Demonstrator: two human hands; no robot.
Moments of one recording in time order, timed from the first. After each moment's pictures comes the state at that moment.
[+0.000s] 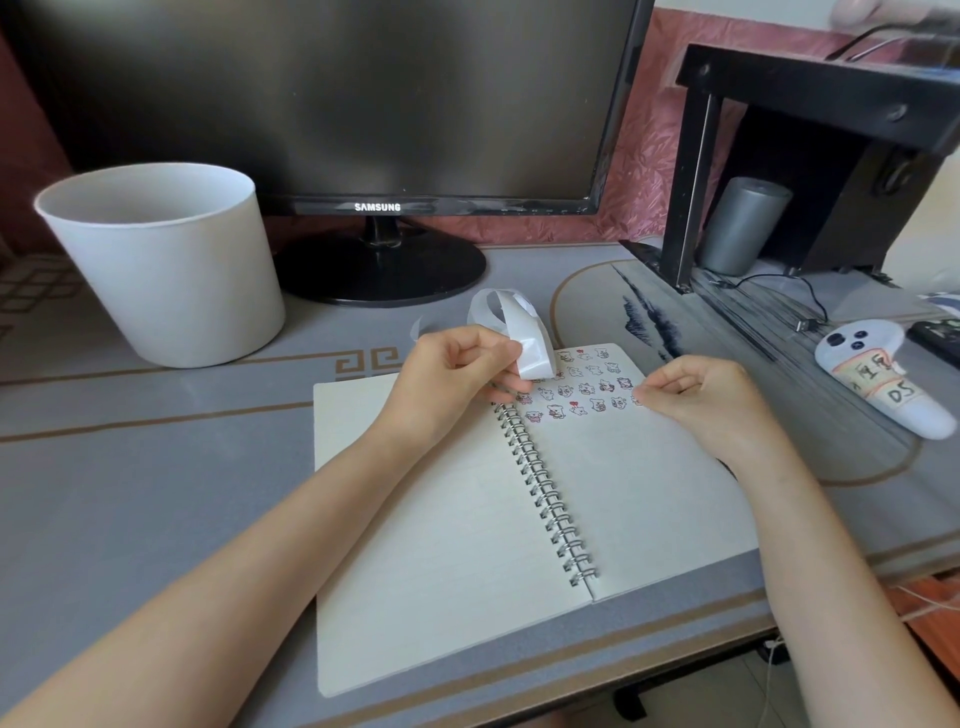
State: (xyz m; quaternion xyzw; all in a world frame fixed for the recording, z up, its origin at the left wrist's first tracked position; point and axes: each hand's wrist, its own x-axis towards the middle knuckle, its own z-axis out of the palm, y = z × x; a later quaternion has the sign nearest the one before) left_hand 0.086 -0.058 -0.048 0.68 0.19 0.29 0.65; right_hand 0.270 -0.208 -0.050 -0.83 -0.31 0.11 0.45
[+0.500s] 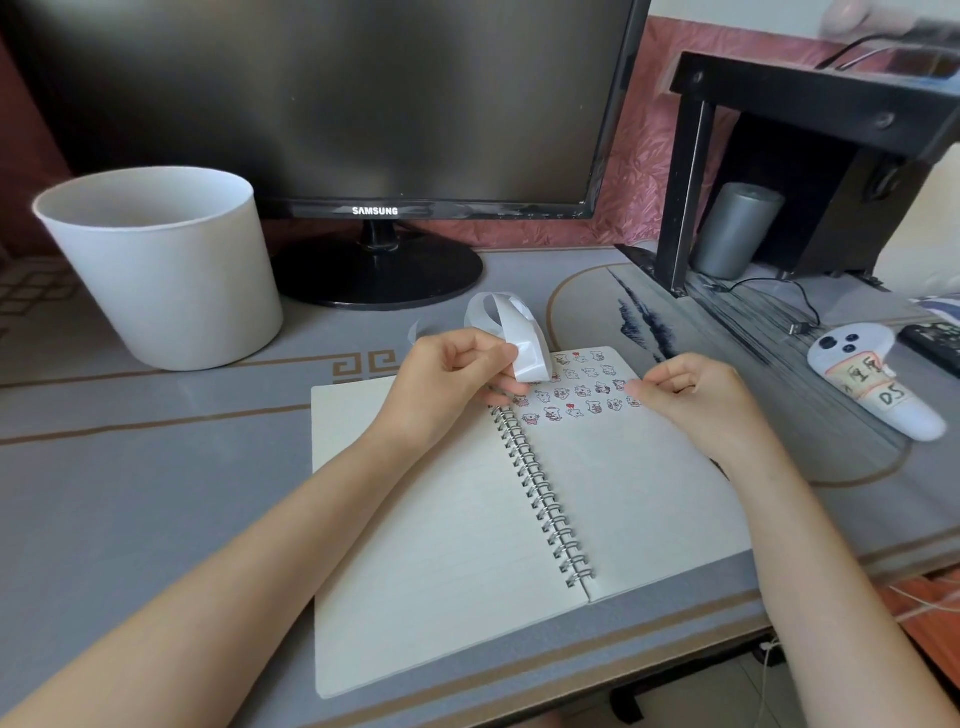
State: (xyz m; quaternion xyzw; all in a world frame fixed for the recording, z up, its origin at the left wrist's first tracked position) left_hand 0.086 -0.058 -0.048 0.68 0.19 0.30 0.64; right_hand 0.271 -0.206 -0.048 -0.83 -0.29 0.11 0.46
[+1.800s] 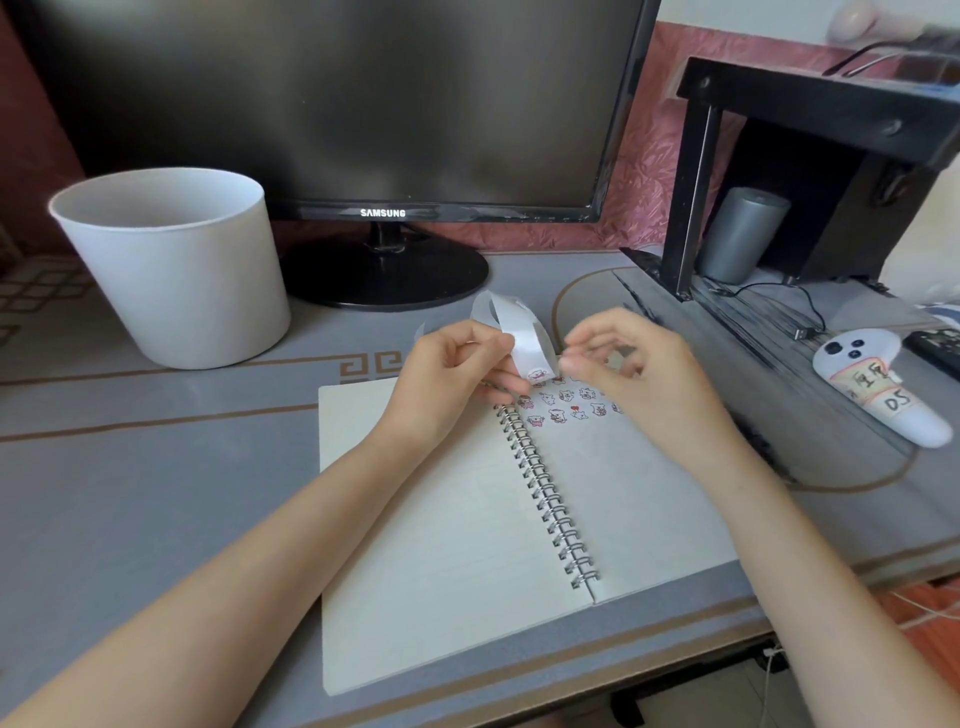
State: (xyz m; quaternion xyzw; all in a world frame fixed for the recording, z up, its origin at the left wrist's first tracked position) left_hand 0.087 -0.057 -0.047 0.65 0.18 0.32 0.66; right_hand 0.221 -0.183 -0.021 -0.73 -0.52 0.05 0.45
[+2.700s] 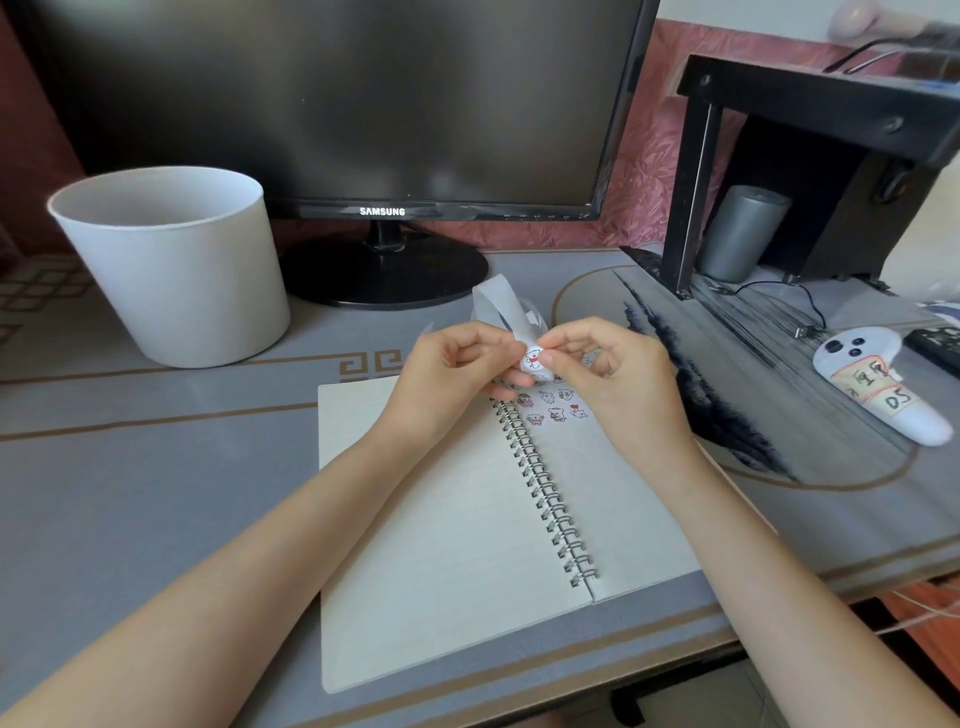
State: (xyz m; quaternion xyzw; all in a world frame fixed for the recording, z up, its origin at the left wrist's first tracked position) left_hand 0.085 -0.057 -0.047 0.66 0.16 0.32 0.66; right_hand 0.198 -0.171 -0.027 -0.70 -0.49 0.04 0.52
